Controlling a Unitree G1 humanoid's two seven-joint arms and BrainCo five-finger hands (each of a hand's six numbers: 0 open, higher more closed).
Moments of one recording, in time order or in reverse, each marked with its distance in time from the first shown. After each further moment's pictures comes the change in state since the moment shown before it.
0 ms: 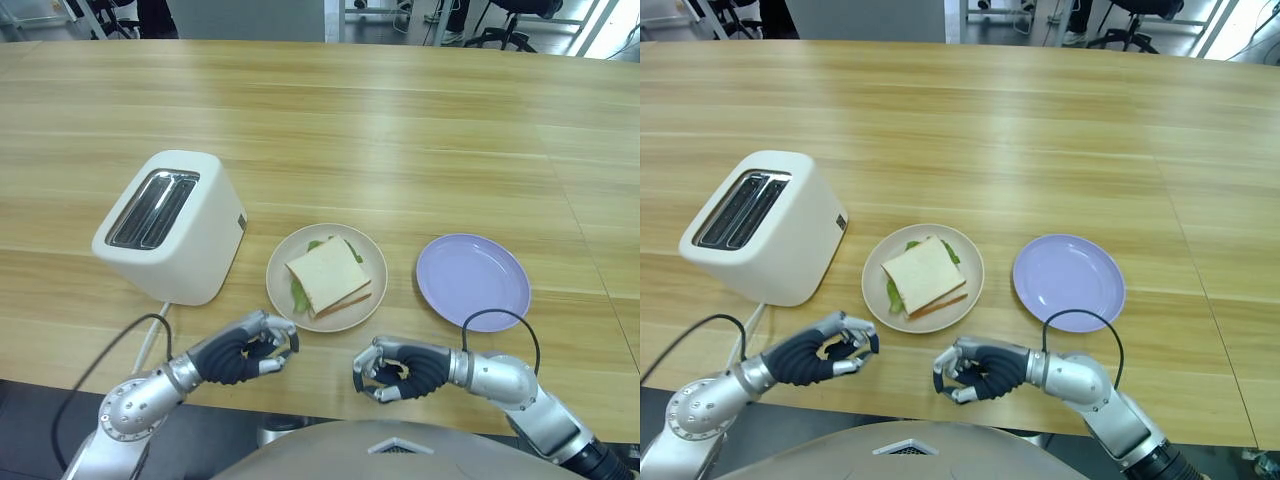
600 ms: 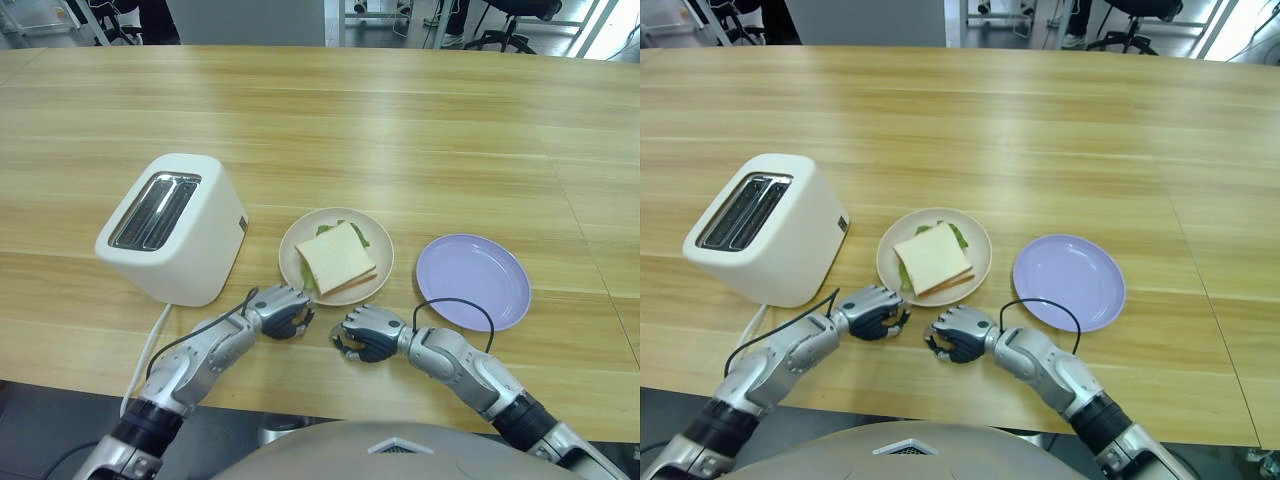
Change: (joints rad) left arm -0.589 -0.114 -0.312 0.416 0.765 0.116 0.264; right arm -0.309 0.265 0.092 0.384 -0.687 0.032 -0.437
